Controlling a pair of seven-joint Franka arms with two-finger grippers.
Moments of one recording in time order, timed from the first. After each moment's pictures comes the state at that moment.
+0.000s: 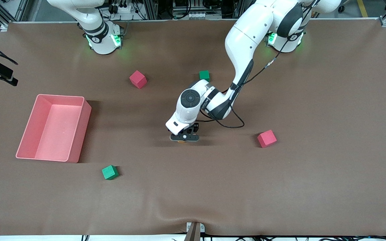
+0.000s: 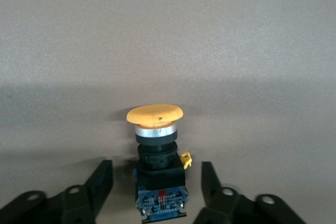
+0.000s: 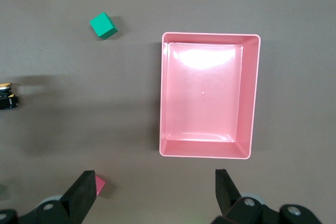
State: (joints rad) left arm -0.84 1.03 0.03 -1.15 -0.15 2.34 -0.74; right arm 0.01 -0.05 -0.12 -1.57 0.03 1.51 -0.07
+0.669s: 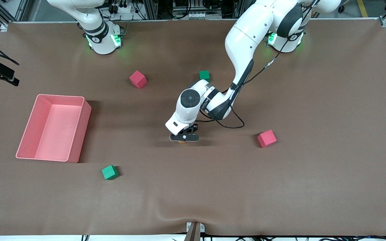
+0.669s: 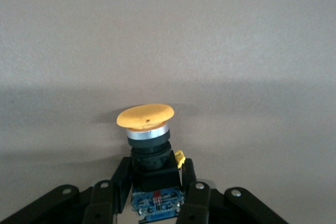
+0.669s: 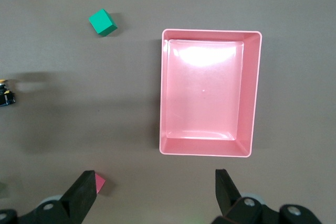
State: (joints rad) left arm -0.84 1.03 0.04 -1.13 -0.15 2.34 -0.74; right arm 0.01 -0.05 -0.12 -1.58 0.03 1.51 -0.07
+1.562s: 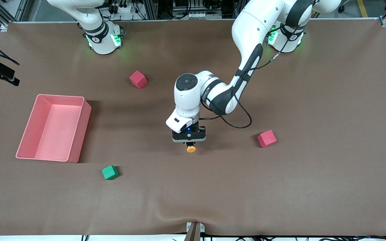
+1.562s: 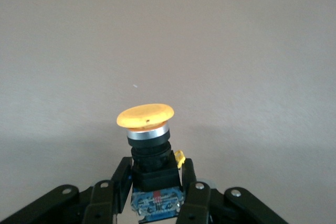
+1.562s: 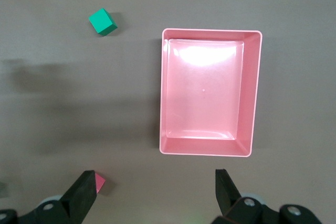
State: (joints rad) left arm -0.84 0.88 0.07 -1.20 0.23 2.30 -1.00; right arm 0.01 -0.05 -0.12 -1.58 0.03 1.51 -0.07
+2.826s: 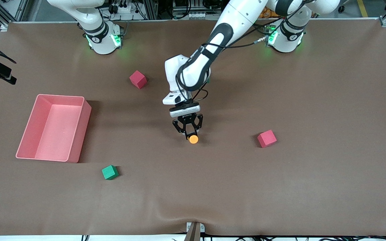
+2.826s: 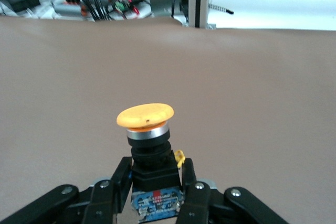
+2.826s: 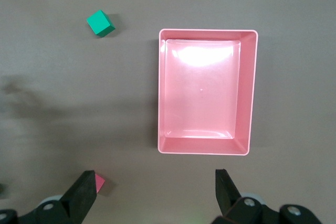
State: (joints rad) left arm -1.00 0.86 0.07 -1.44 1.20 2.26 -1.98; right arm 0.01 -0.06 -0.13 -1.58 0.03 1.50 -0.07
